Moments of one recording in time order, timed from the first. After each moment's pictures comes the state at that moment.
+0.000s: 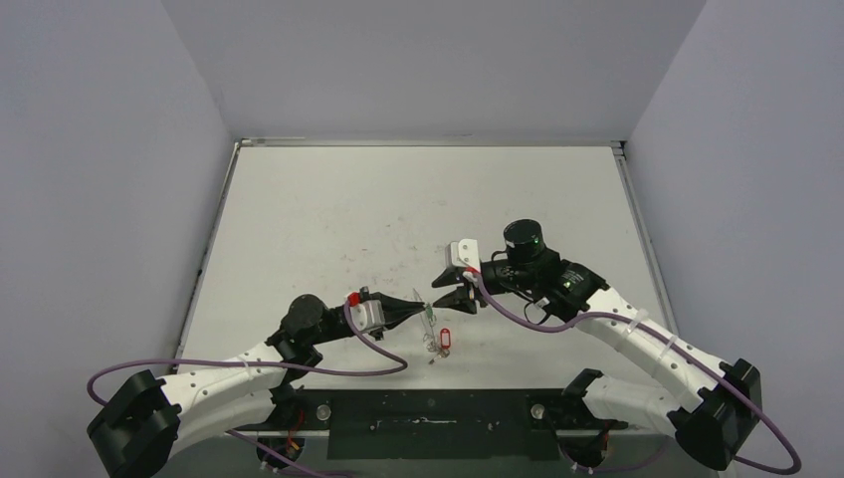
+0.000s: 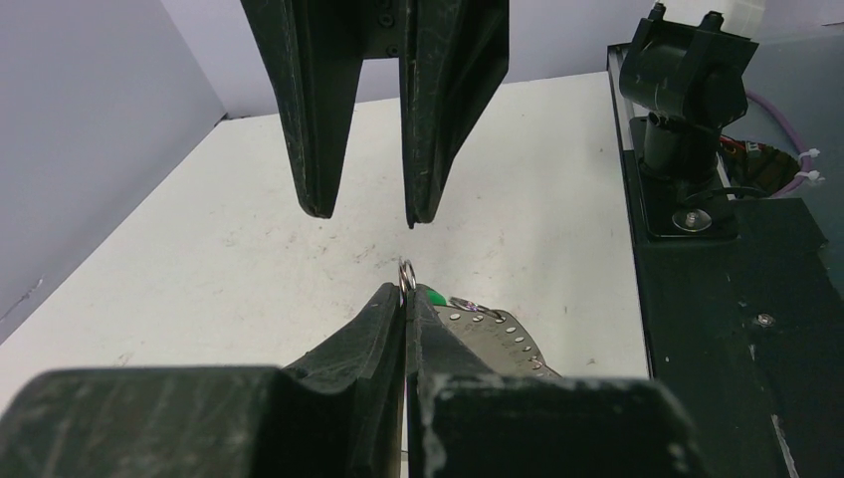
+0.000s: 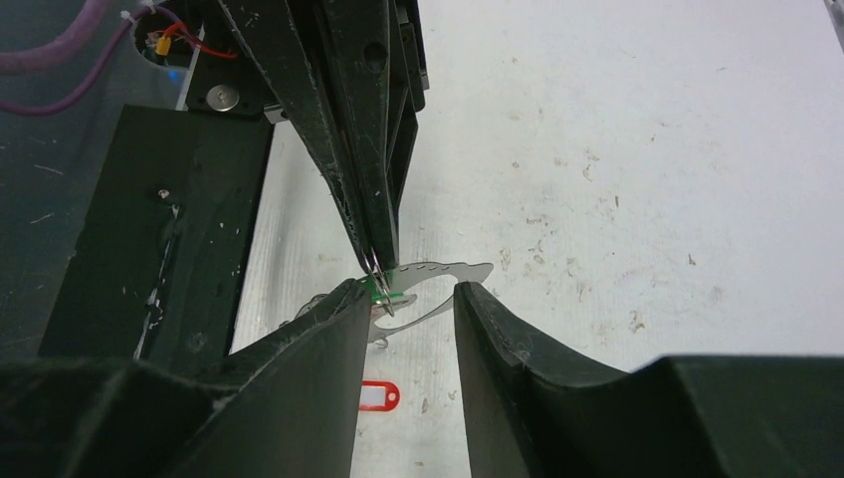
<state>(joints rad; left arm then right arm) -0.85 0.90 0.23 0.82 0.51 0.14 0.72 1.06 0.88 -0.28 -0.80 -0.49</state>
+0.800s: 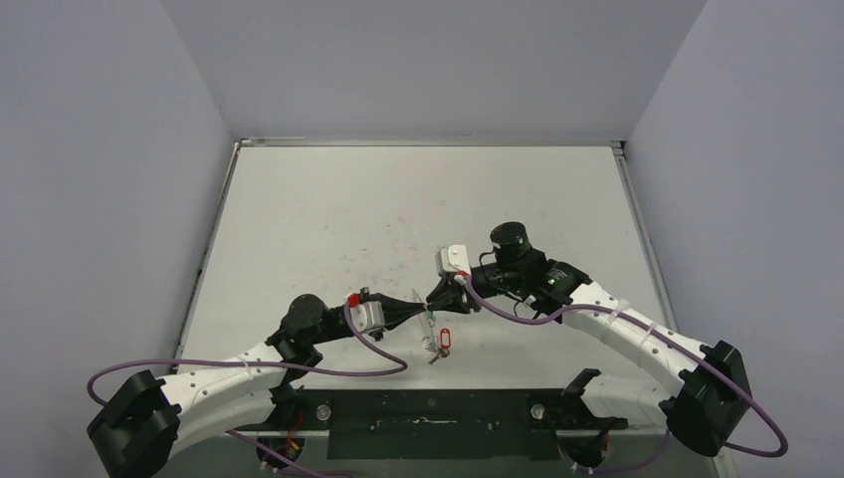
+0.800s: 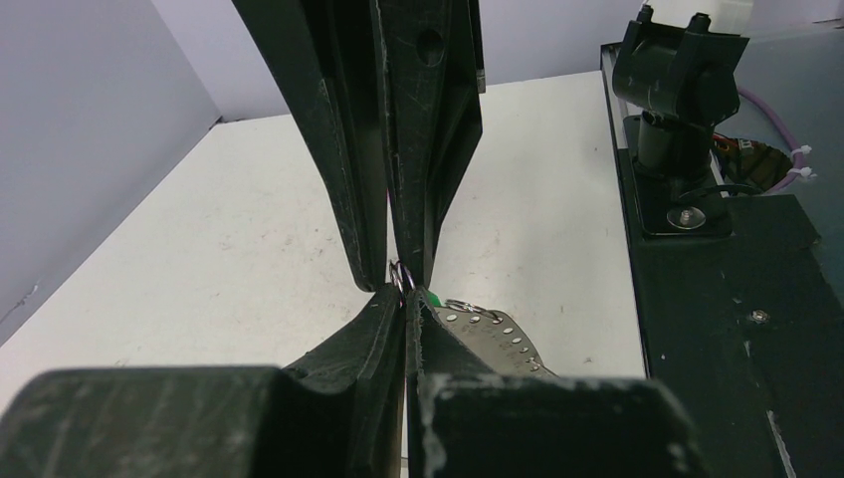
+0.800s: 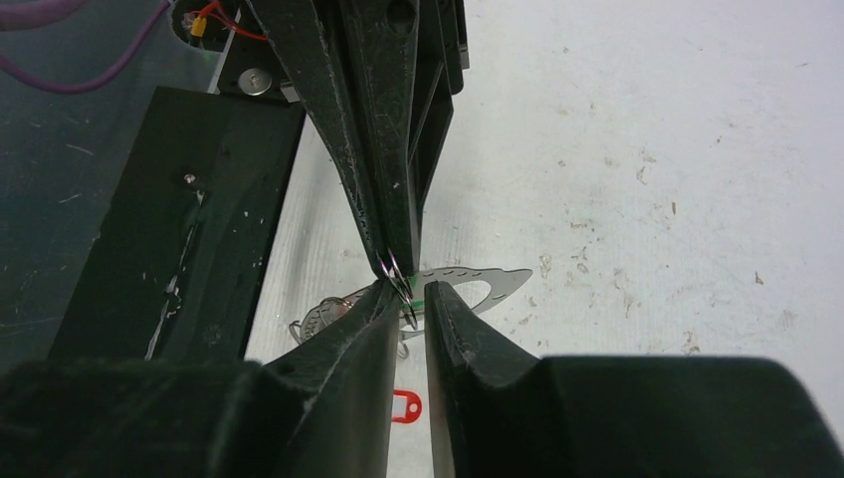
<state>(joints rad) -0.85 0.90 0.23 0.82 0.53 0.14 0.73 1.15 0.85 -0.23 -0.87 -0.51</state>
